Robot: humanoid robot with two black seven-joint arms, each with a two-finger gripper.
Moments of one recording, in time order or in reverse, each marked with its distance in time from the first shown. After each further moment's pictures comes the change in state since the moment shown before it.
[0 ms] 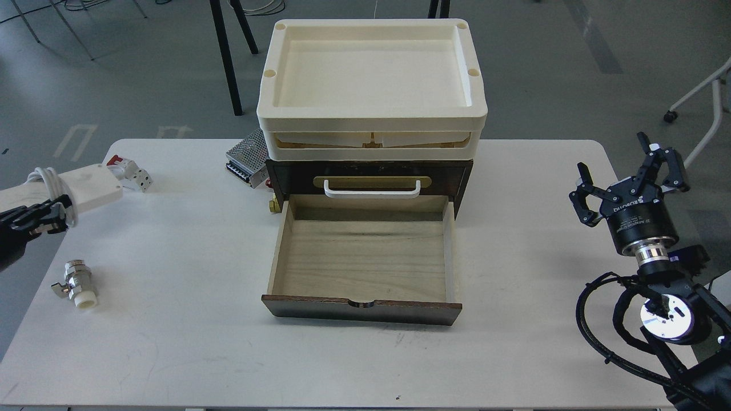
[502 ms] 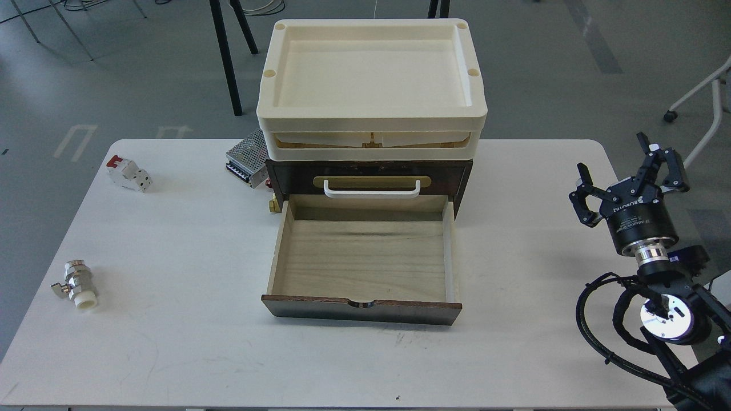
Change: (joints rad) left arm -0.210 0.294 -0.353 -0.389 -0.384 -0.319 -0.001; right arm 0.000 0.000 -0.001 -0.001 0.000 -0.002 0.000
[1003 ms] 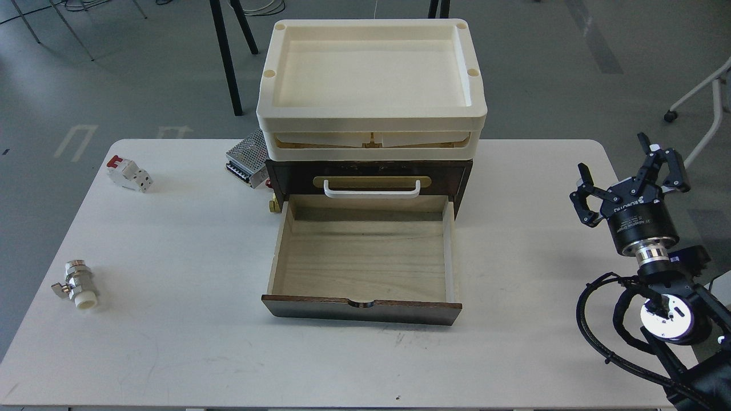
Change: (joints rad) left arm -0.359 -0.028 -0.030 -0.537 0.247 -0.223 0.000; right arm 0.000 0.000 0.001 0.000 0.000 -0.005 0.000
